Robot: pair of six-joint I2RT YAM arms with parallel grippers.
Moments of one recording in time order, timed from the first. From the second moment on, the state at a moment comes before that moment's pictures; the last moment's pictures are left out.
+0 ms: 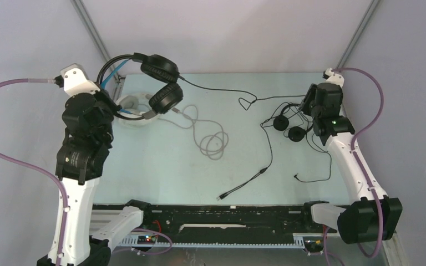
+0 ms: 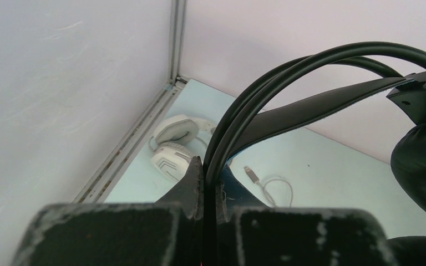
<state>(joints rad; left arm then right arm) -0.20 0.89 1.48 -0.67 -0.58 -0.25 0.09 1.20 1.10 -0.29 0.20 0.36</state>
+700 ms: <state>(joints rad) -0.20 0.94 1.48 -0.67 -0.11 -0.29 0.53 0.92 1.09 -0.23 -0.44 0.07</state>
